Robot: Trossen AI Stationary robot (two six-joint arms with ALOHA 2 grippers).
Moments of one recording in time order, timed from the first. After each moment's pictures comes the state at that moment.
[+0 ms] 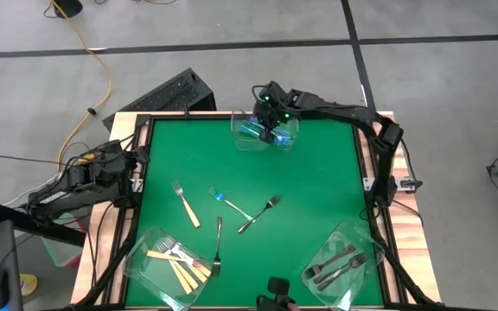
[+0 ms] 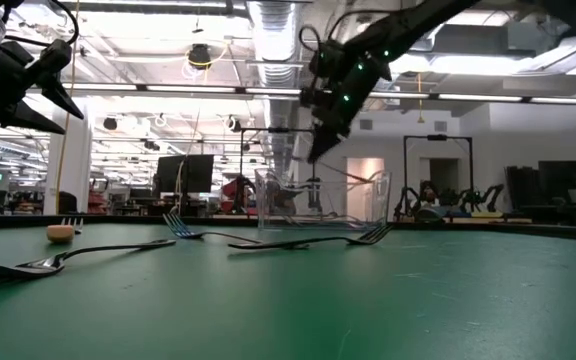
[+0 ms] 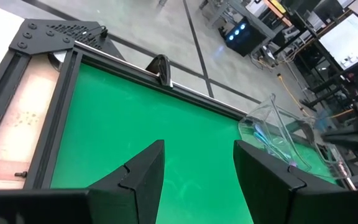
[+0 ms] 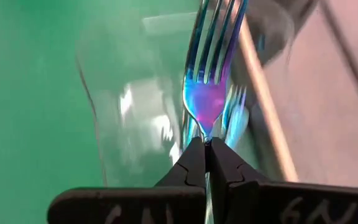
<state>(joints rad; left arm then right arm) 0.29 0.02 0.44 -1.00 -0.74 -1.12 -0.55 1.91 1.59 -0.57 -0.06 -0.33</state>
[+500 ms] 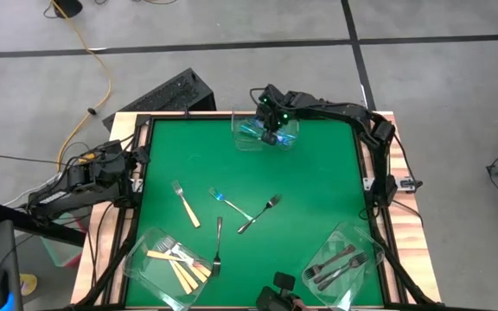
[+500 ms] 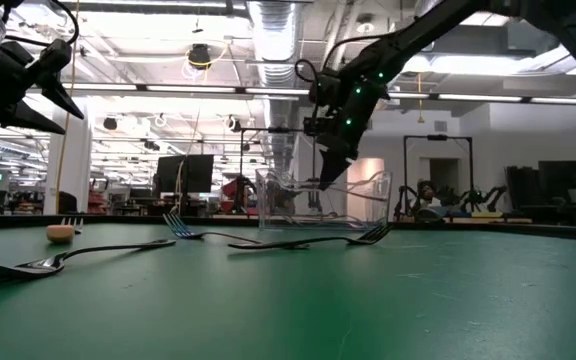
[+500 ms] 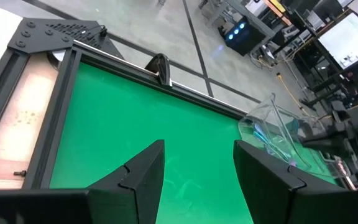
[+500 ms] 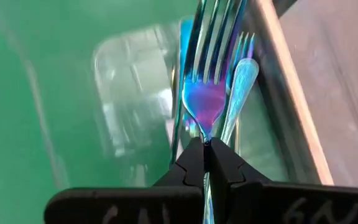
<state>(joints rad) 0.29 0.02 0.44 -1.00 -0.74 -1.12 -0.59 2.00 1.59 -0.63 -0.05 -0.30</state>
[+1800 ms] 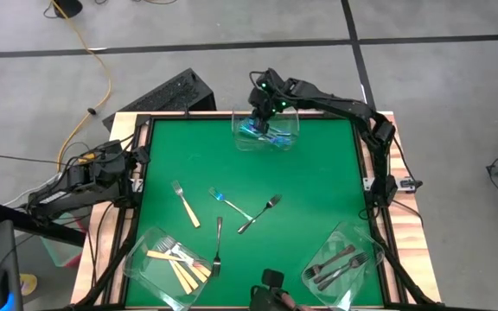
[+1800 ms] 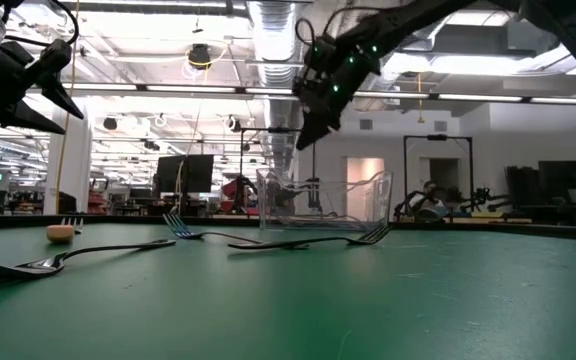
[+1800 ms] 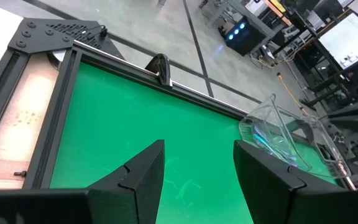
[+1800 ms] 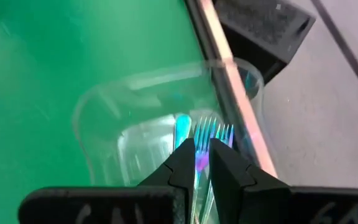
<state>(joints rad) 0.29 0.02 0.44 -1.00 -0.74 -1.12 -0.58 2.00 1.80 -0.65 -0.13 -0.29</state>
